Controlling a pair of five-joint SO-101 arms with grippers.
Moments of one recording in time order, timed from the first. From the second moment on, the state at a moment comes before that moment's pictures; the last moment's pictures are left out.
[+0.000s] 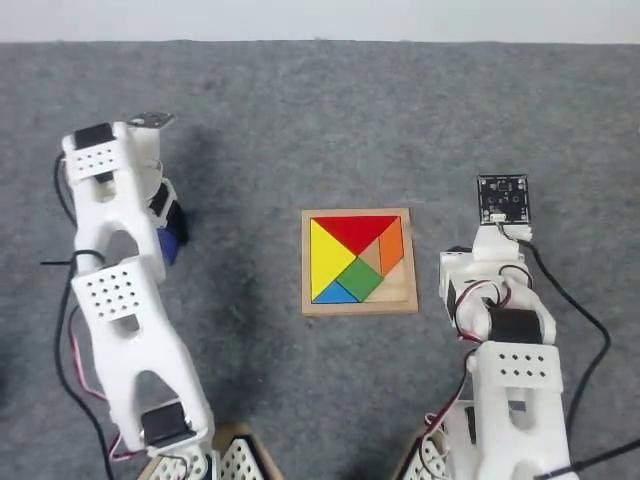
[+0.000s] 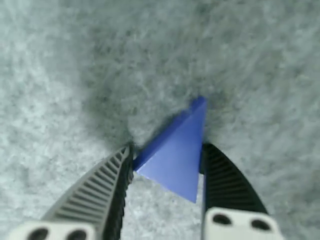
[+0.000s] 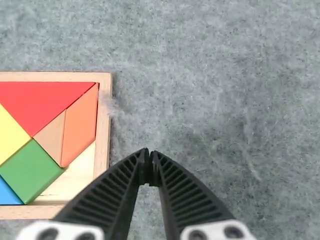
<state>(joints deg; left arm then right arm) -23.9 57.8 -45.1 97.8 -23.6 -1.3 -54.5 67.5 43.3 3.1</state>
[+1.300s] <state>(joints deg) -13.2 46.6 -26.6 89.3 -22.7 -1.3 -54.5 67.5 43.3 3.1</state>
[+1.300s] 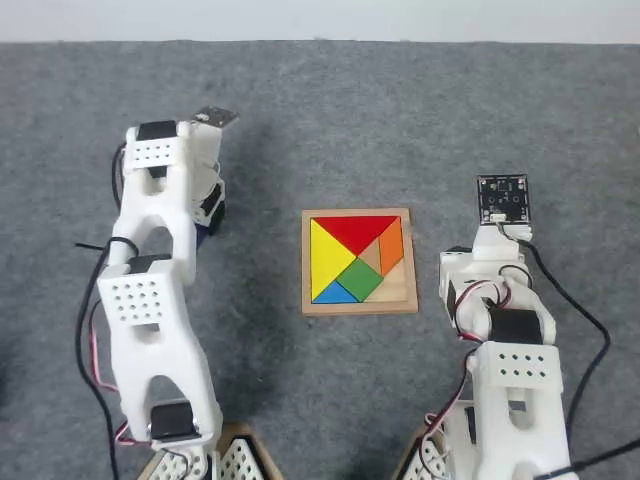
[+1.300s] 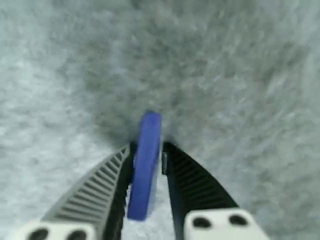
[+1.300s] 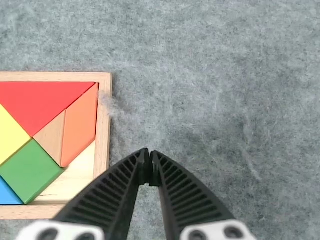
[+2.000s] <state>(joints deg) 8.3 17.0 -11.2 98.1 -24.3 -0.4 -54.5 67.5 43.3 3.7</state>
